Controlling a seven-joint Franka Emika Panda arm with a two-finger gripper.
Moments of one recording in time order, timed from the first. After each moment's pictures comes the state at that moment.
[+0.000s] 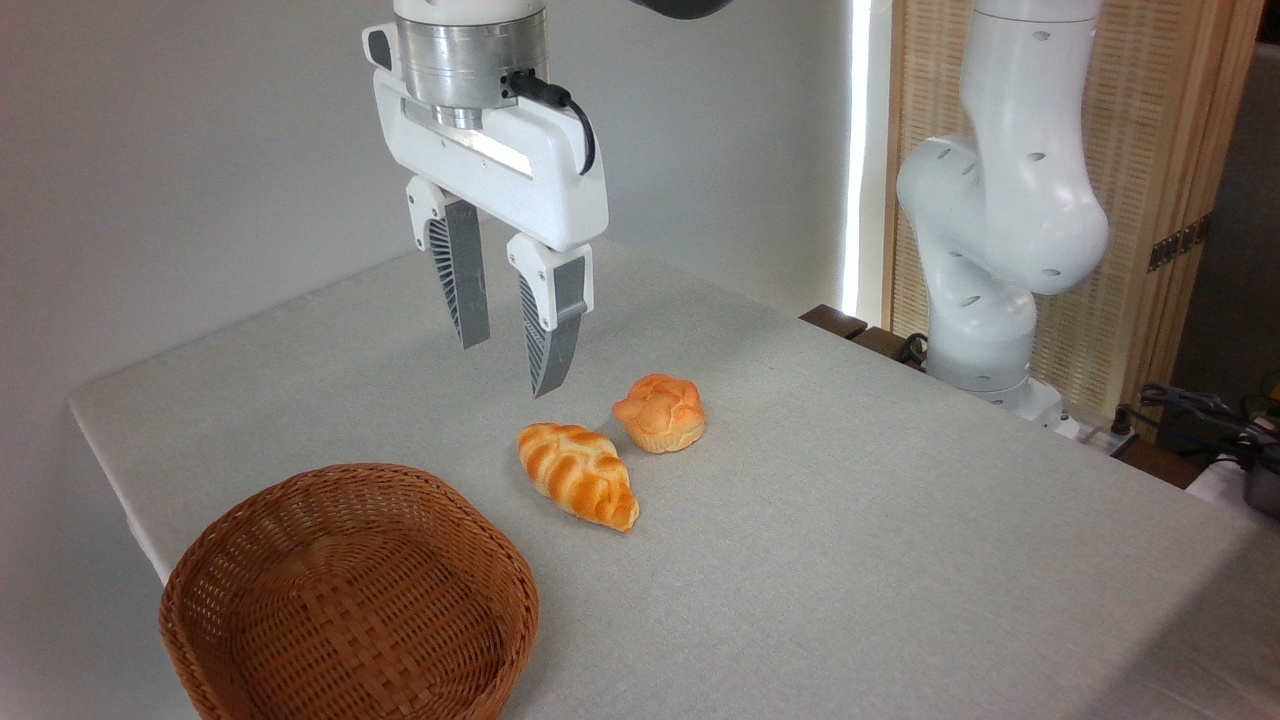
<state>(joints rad) -0.34 -0.11 0.27 -1.78 -0.07 1.76 0.67</state>
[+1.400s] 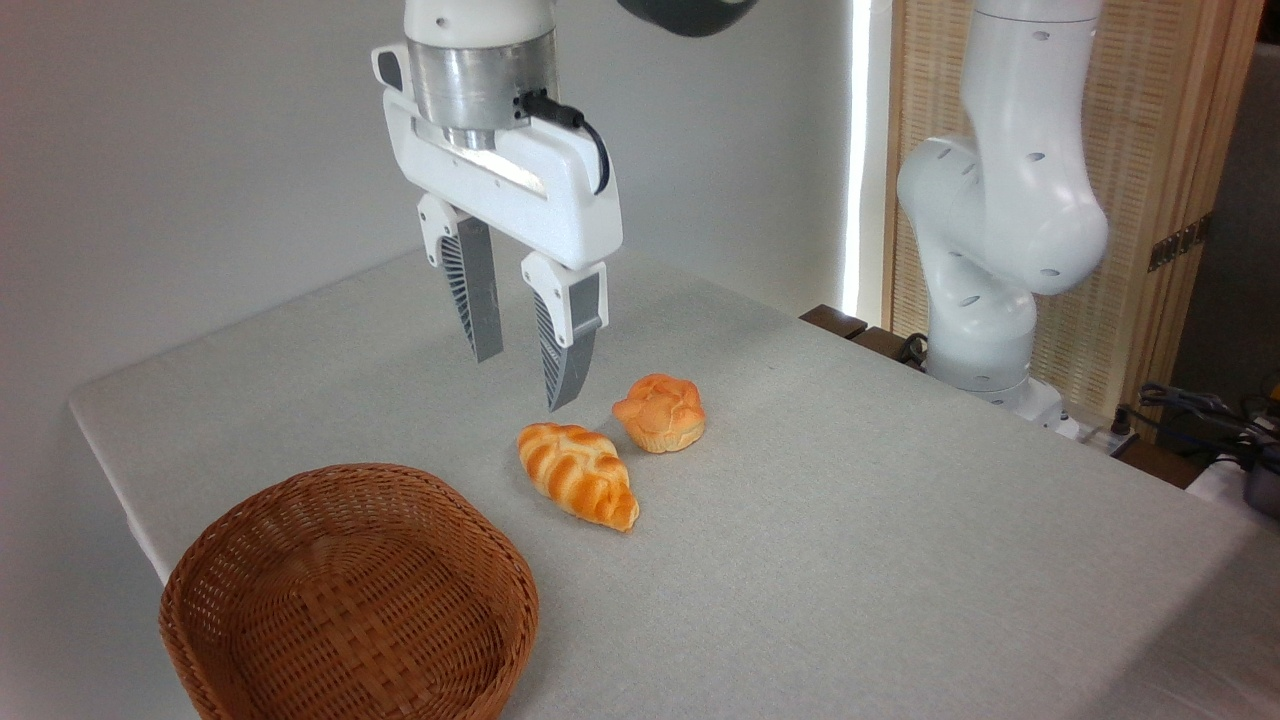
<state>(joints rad) -0.35 -0.11 0.29 -1.81 -0.07 1.76 0.67</state>
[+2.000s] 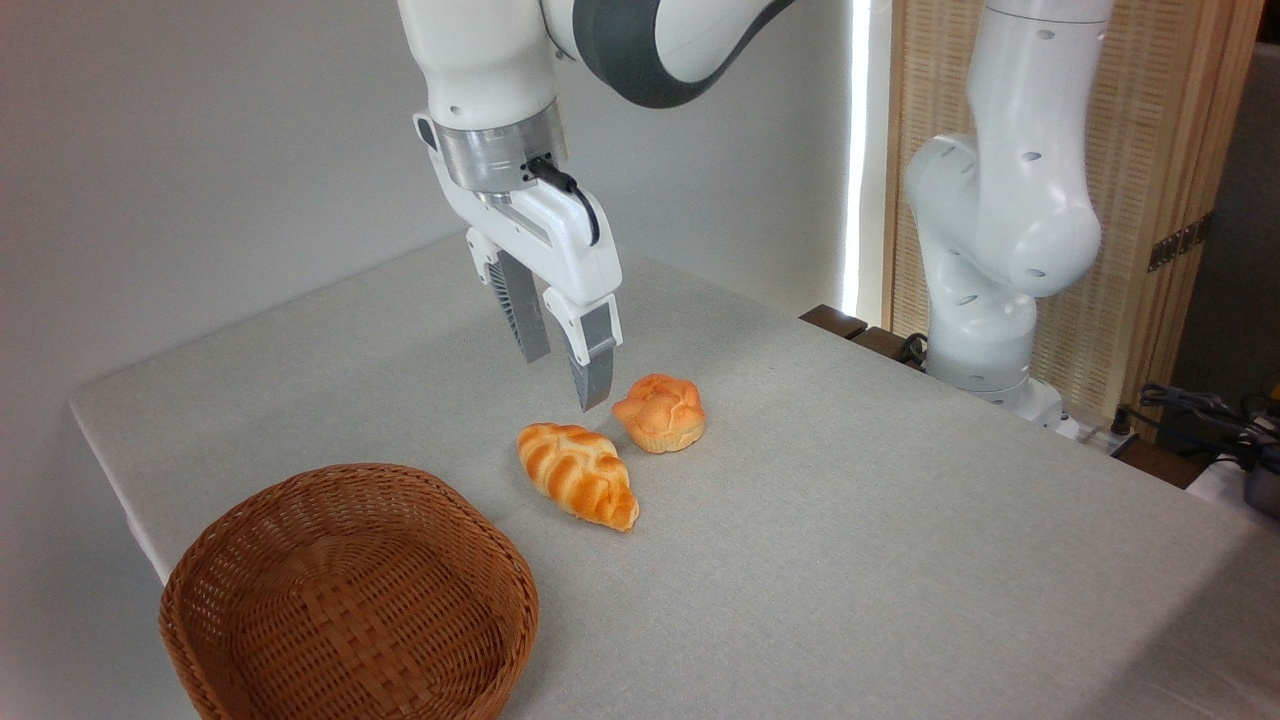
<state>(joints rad) -0.45 -0.17 0.29 -2.00 -0.07 1.76 0.69</state>
